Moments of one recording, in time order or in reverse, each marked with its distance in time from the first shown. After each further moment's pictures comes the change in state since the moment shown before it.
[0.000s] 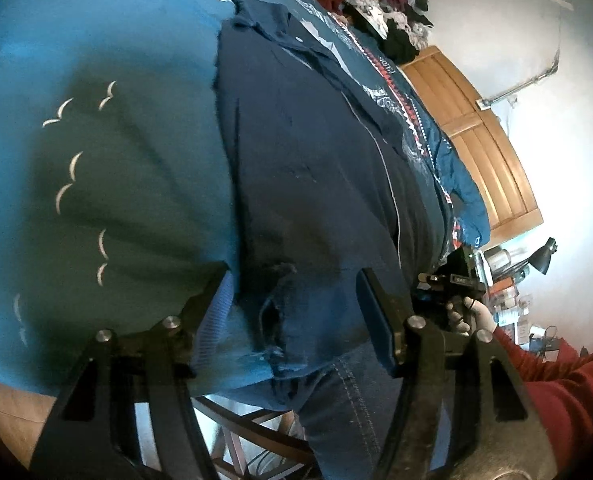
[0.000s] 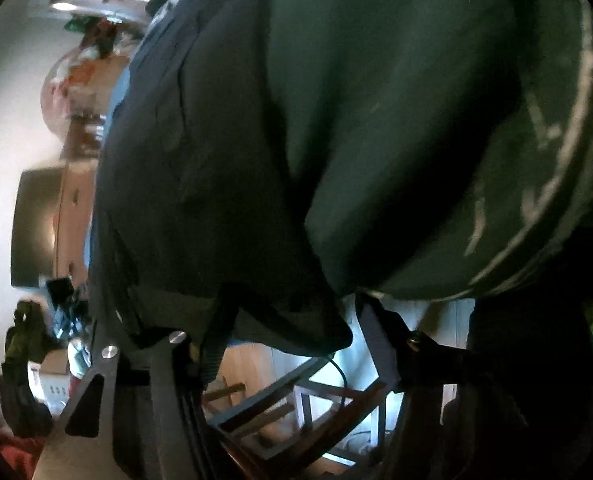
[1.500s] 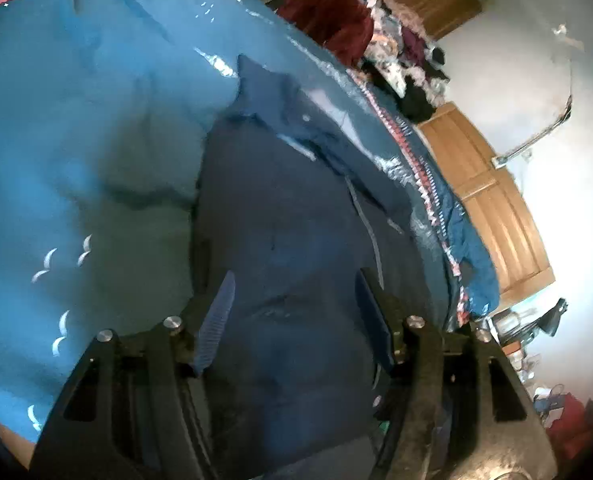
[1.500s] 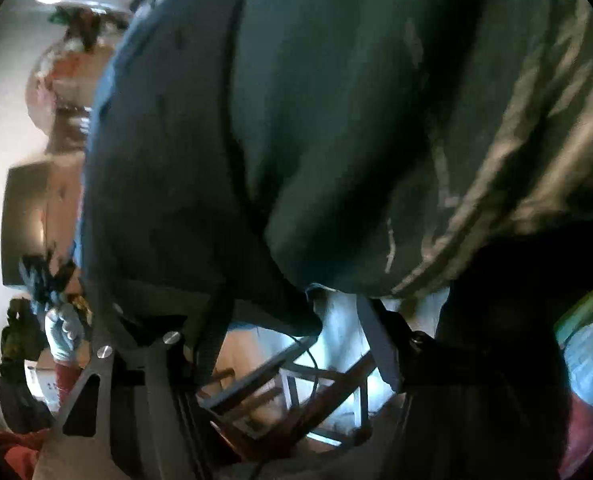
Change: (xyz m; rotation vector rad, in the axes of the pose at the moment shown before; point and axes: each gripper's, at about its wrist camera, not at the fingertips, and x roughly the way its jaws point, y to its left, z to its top) left arm 0.005 -0.023 0.056 -0.072 -0.175 0.090; right arm -0.009 -0.019 0.005 0.005 0.093 -0.066
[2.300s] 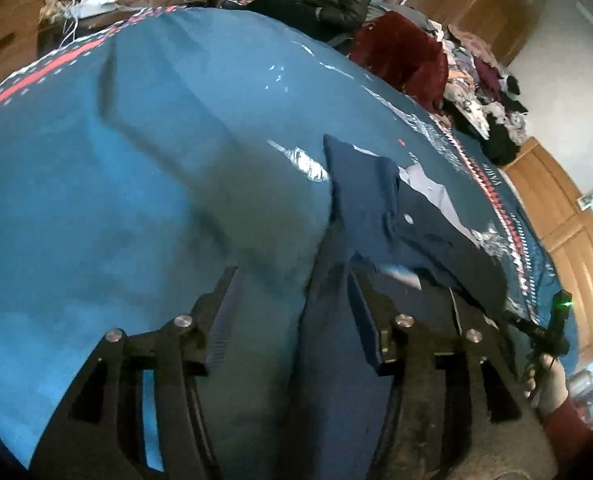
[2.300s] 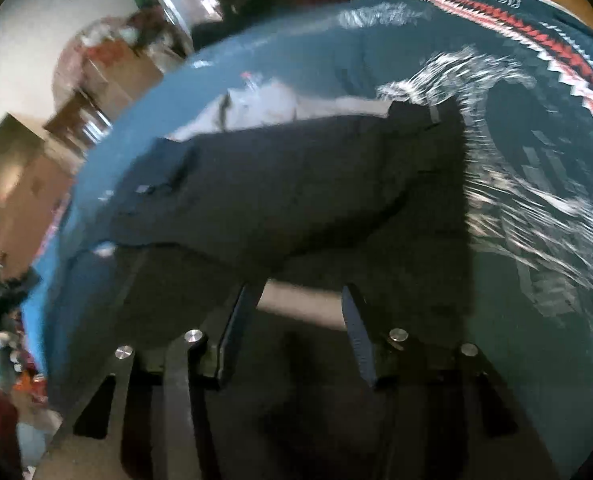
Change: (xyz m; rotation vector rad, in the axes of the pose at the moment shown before) left arm 0.001 0.016 0.081 -0.016 -0.190 0.286; right arm -0.028 0.178 0.222 -0.394 -0.390 -0.192
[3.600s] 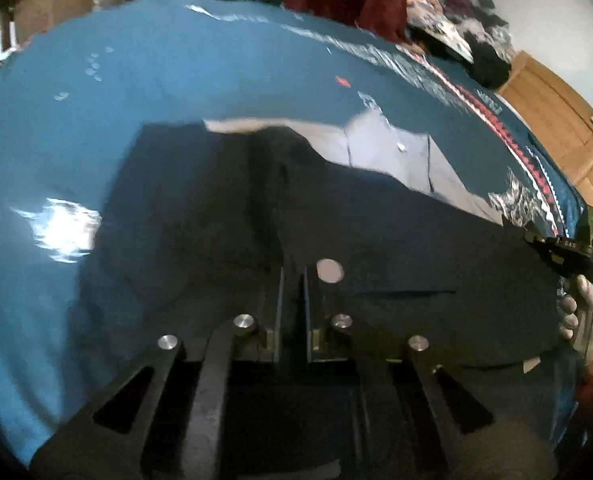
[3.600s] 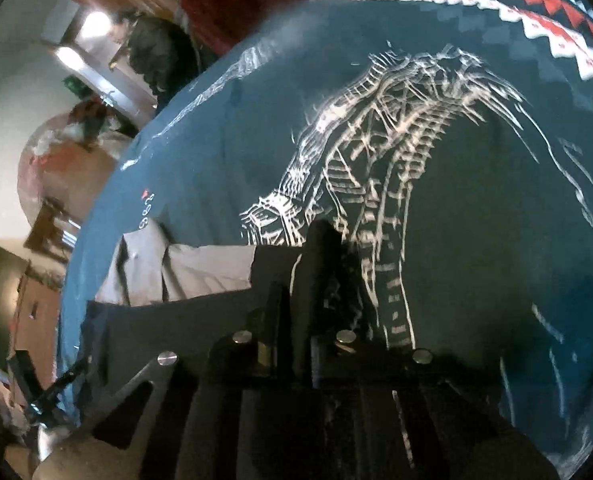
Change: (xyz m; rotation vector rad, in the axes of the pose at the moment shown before) left arm 0.180 -0.118 0.044 0.232 0.098 0.107; right arm 0.101 -0.153 0.142 0.292 -0.093 0.000
